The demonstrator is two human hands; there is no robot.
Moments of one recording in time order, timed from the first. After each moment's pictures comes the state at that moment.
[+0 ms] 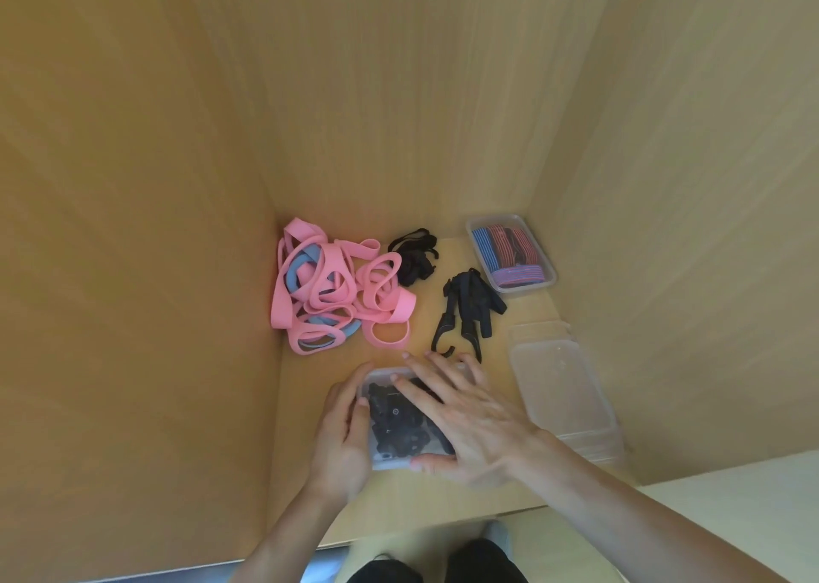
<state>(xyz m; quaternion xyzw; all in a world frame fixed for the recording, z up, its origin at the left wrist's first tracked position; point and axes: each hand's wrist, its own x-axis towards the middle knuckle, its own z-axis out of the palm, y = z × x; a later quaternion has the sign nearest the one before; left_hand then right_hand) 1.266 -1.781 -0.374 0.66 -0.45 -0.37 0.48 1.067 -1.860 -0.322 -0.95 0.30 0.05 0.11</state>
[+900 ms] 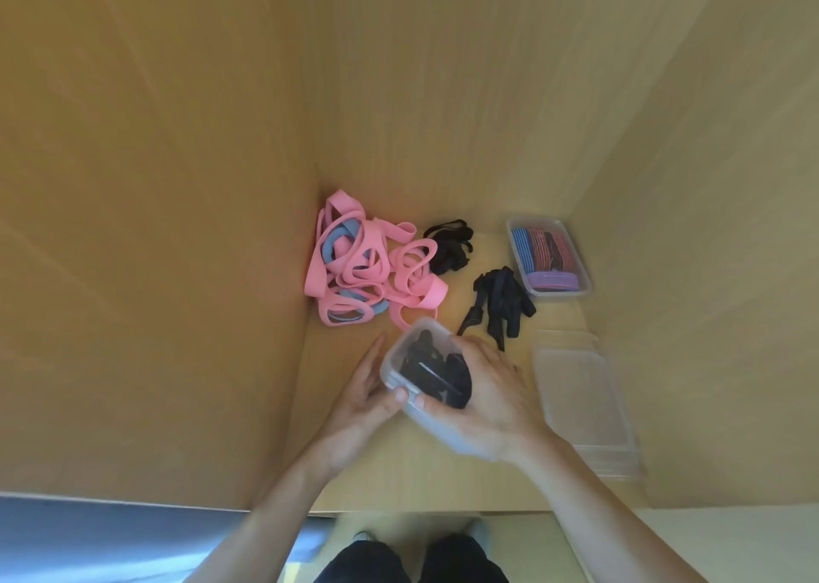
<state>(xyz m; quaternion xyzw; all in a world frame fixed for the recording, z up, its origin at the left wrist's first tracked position) 1.282 -1.777 -0.360 0.52 -0.39 -0.58 0.49 1.090 -1.859 -0.303 -0.81 0.51 -0.08 0.27</state>
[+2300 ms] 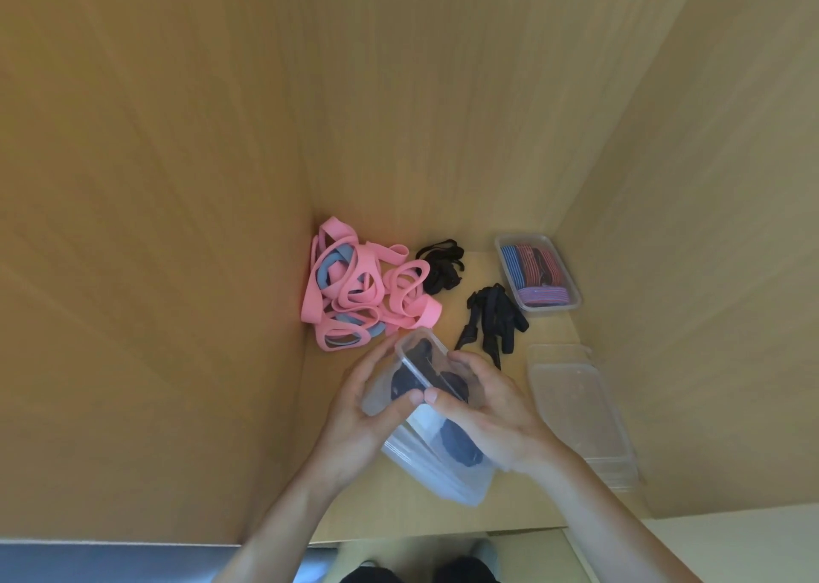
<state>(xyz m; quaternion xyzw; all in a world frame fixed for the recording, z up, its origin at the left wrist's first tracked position) 1.282 -1.789 -0.311 0.51 -0.49 -0.46 0.53 1.089 -1.854 -0.277 -0.66 0.53 -0.15 0.51</state>
